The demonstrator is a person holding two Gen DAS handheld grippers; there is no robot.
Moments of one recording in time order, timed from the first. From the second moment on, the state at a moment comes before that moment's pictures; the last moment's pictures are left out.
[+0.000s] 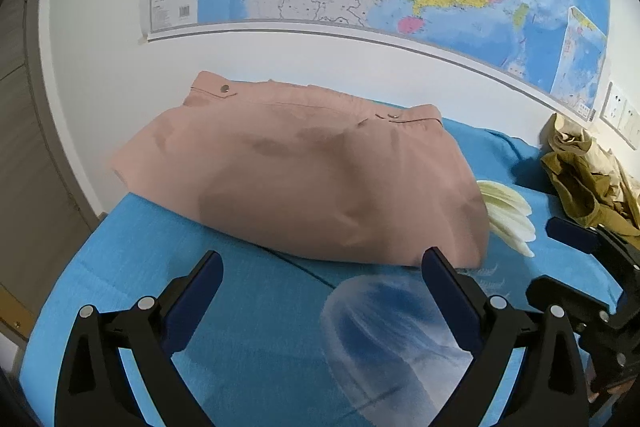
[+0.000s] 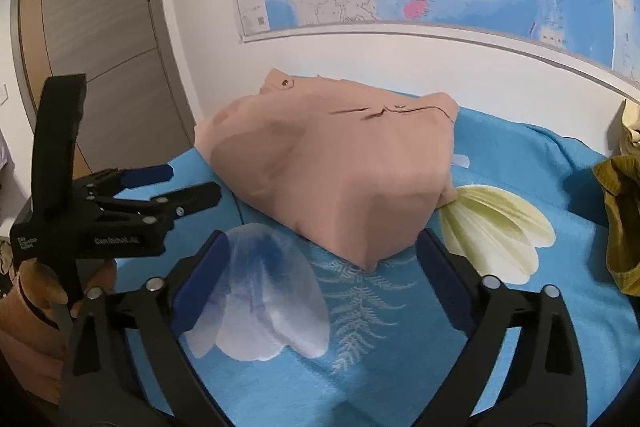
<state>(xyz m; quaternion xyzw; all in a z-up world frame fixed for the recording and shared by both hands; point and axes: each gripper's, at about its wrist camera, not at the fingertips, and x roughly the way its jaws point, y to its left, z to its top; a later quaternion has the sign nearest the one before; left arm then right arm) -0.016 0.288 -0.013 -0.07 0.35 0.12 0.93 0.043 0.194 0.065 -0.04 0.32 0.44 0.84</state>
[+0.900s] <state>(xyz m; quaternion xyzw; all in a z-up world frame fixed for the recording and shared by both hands) -0.045 0.269 -0.002 -0.06 0.34 0.15 0.93 0.023 0.174 0.067 0.00 0.33 0.44 0.84</state>
